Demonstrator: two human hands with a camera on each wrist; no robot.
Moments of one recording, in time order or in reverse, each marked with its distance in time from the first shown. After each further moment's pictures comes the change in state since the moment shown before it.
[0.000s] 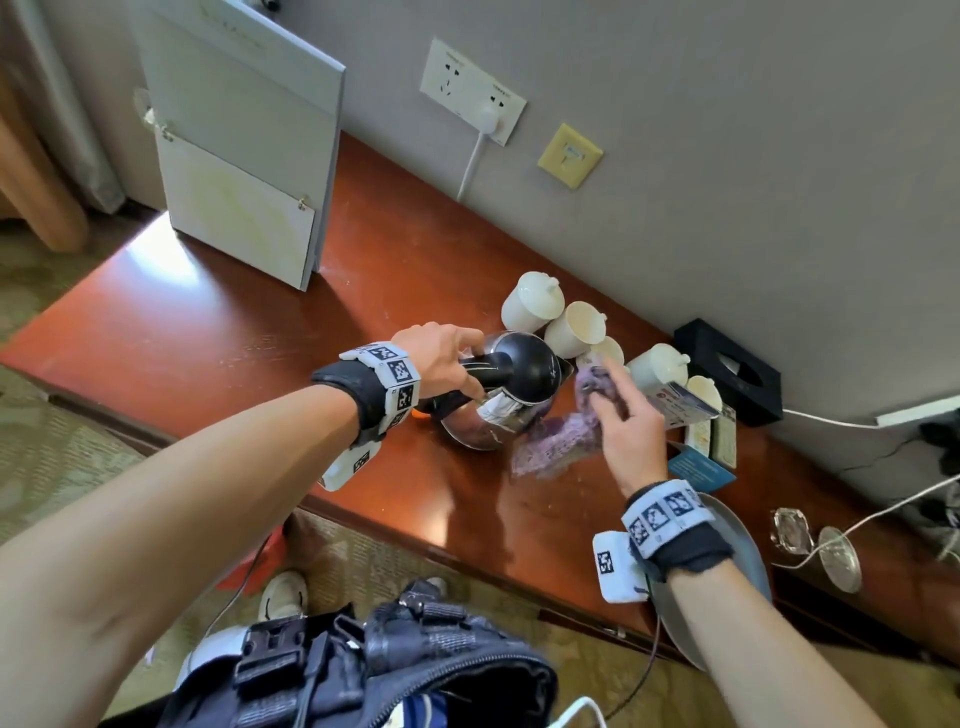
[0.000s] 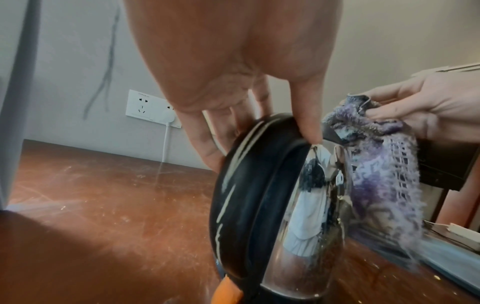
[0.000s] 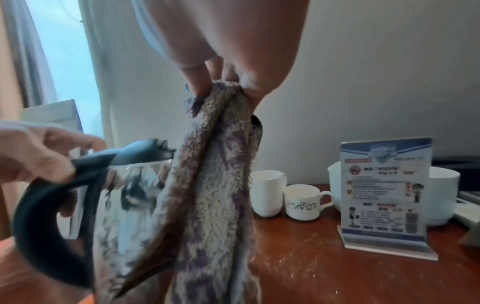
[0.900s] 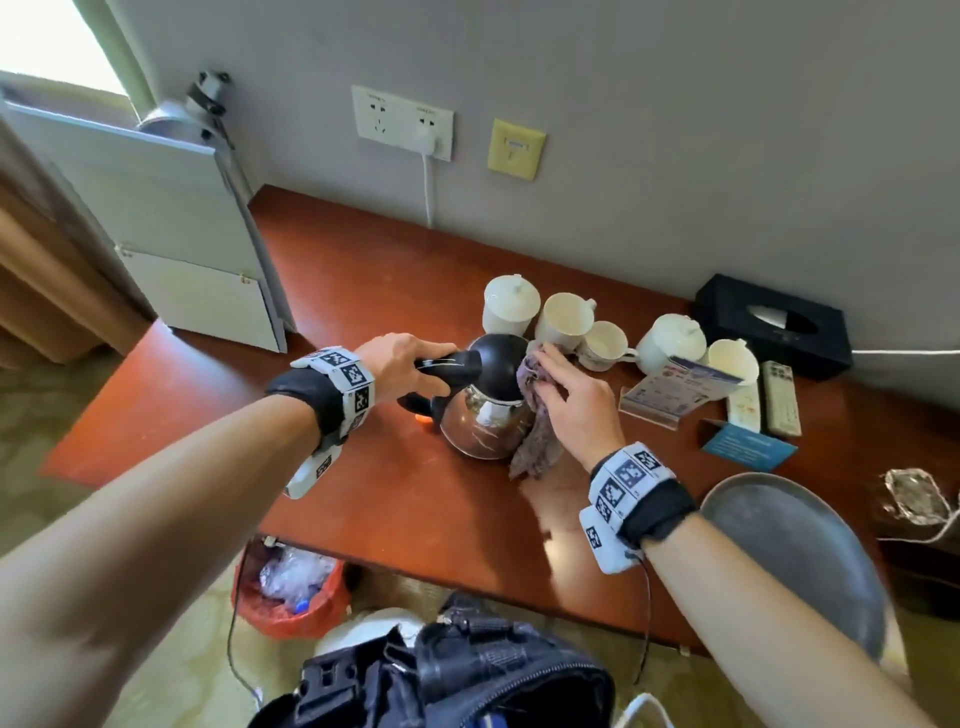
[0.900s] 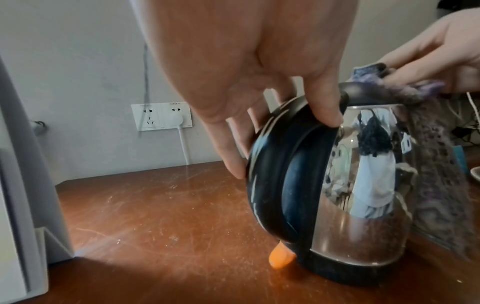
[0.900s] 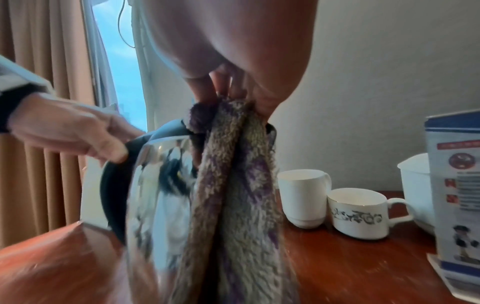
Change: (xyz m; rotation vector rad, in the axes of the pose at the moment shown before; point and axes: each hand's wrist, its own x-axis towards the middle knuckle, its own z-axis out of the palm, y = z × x) left_hand 0.037 0.022 -0.008 0.090 -0.025 -0.052; right_hand 0.039 0.031 0.011 -0.061 -0.070 -0.148
